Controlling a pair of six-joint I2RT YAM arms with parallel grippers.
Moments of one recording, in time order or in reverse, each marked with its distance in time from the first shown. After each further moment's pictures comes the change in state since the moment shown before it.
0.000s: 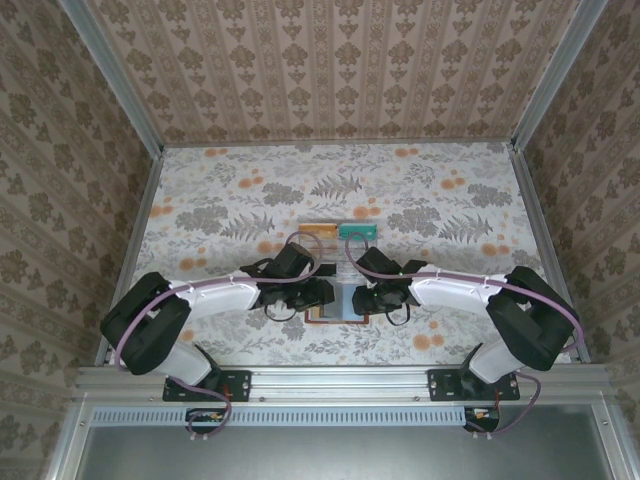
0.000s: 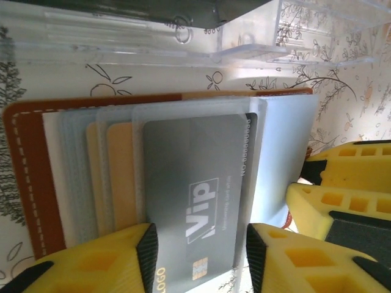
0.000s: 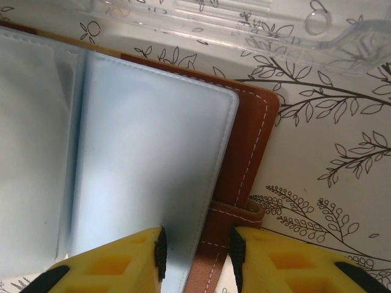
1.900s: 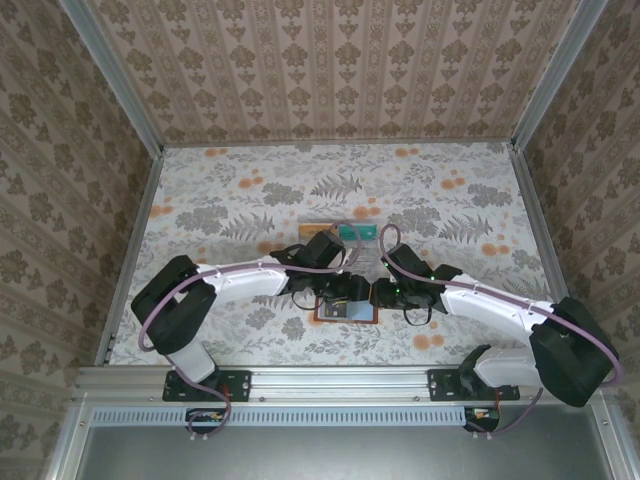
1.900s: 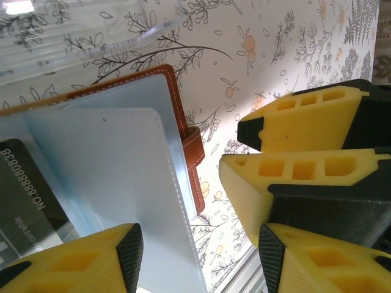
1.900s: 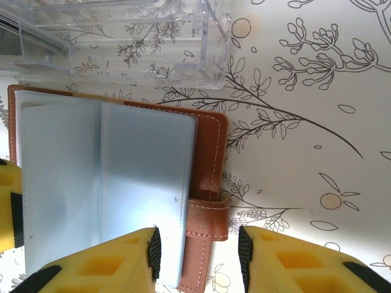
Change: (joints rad) left arm -0.100 0.176 0.259 -0.033 0.148 0.129; right arm -0.117 -0.254 -0.116 -0.019 0.011 0.082
